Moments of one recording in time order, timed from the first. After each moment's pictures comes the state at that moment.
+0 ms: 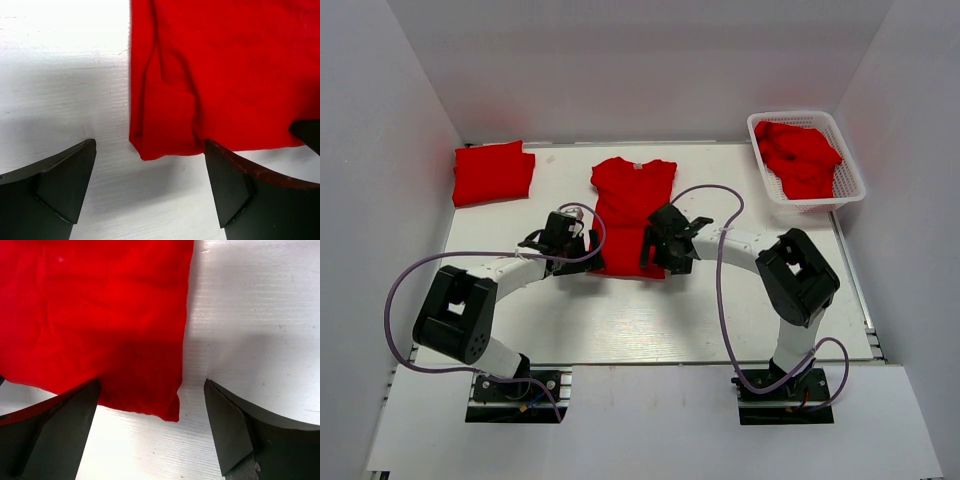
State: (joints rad) left arm -0.37 1.50 0.73 -0.16 0.08 -0.44; right arm 0.77 1.83 1.17 -0.44 0.07 0.81
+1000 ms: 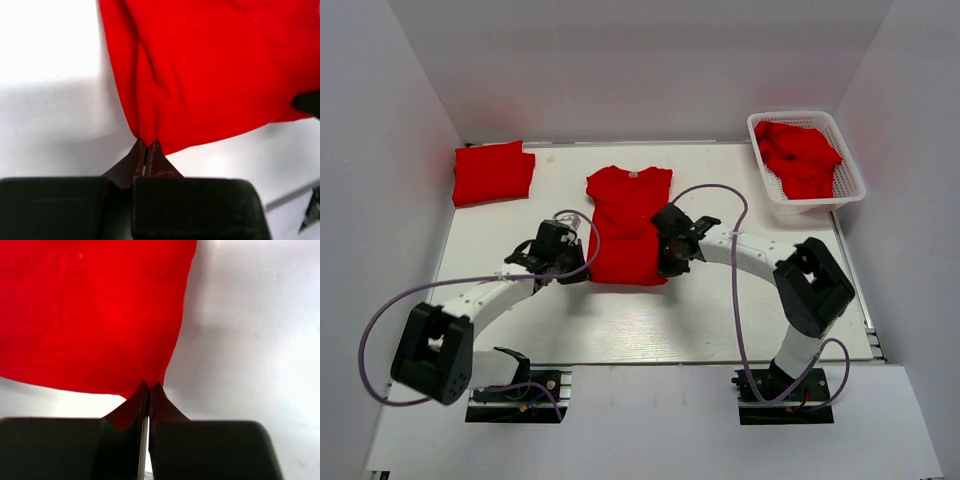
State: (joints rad) left arm -0.39 1.29 0.66 -0.27 0.13 -0.48; right arm 0.79 1.75 1.18 -0.58 0.03 0.75
